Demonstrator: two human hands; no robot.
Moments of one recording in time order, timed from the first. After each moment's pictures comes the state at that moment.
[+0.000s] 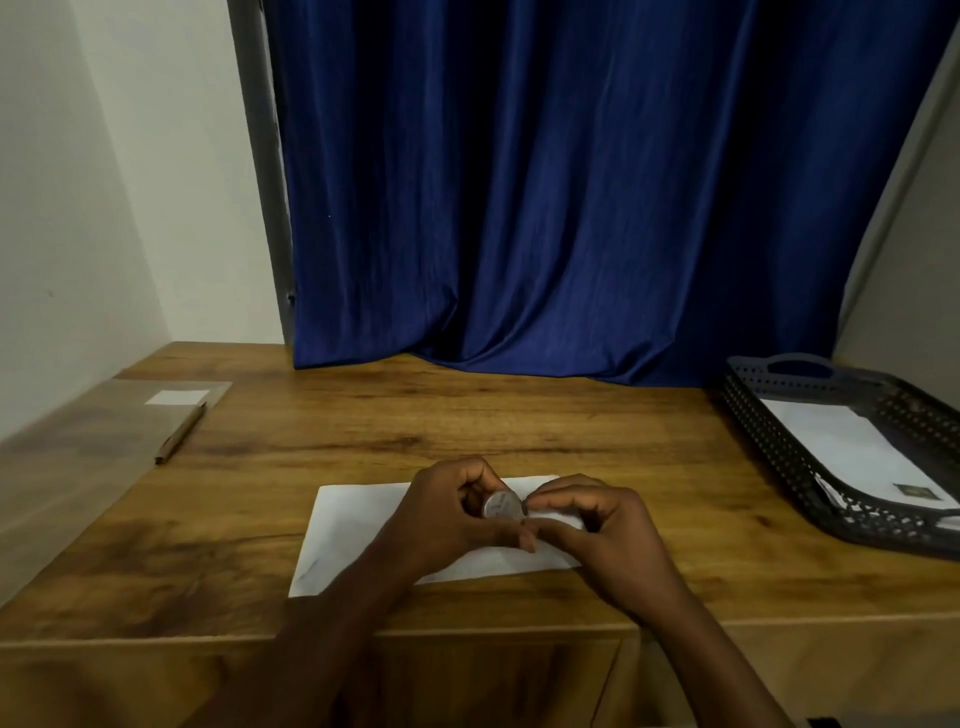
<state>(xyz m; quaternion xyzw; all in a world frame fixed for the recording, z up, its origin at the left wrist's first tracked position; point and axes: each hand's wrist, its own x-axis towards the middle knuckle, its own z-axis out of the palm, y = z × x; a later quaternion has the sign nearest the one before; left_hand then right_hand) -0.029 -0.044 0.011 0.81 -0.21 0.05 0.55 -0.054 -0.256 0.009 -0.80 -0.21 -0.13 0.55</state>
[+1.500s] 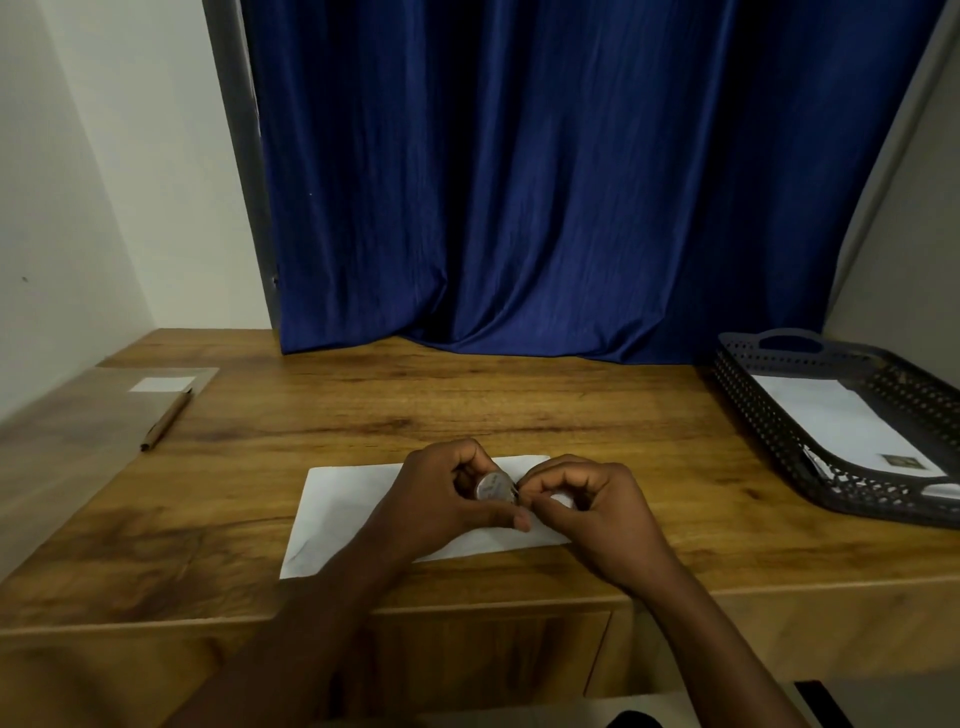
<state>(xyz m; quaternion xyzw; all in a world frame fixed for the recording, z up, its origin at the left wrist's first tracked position) -0.031 -0.045 0.009 0.82 -0.23 0.06 0.53 -0.056 -0.257 0.011 -0.79 -0.23 -0.12 0.56</state>
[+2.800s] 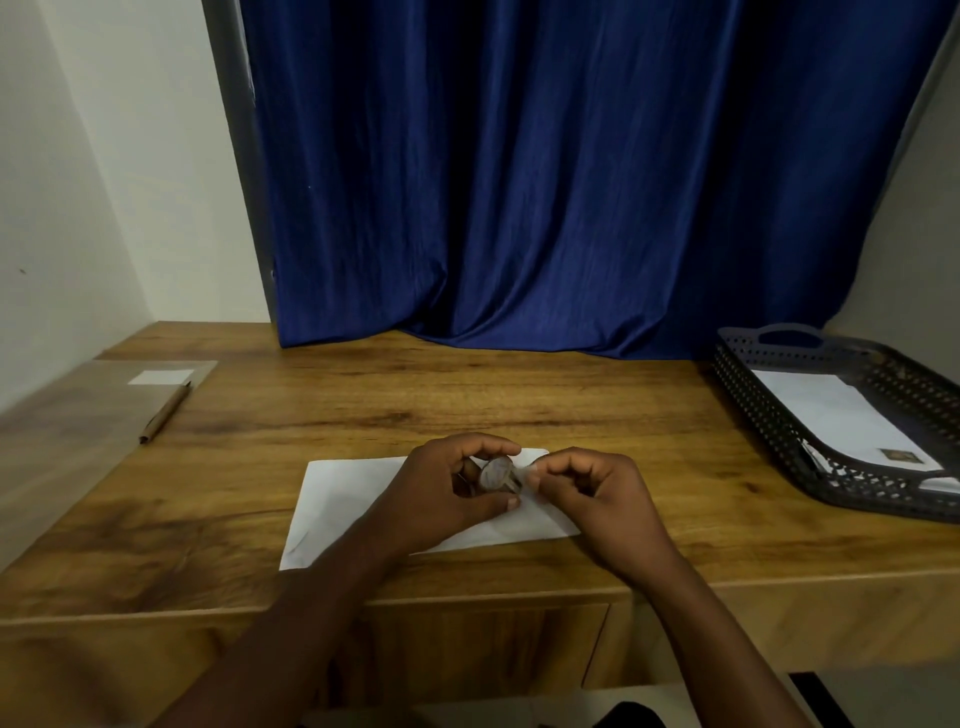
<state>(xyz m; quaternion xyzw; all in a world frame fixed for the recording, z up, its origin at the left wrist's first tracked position) -0.025 -0.045 0.002 0.82 -0.26 0.07 0.51 -0.053 -0.258 0.009 -0.78 -0.19 -0.11 0.59</state>
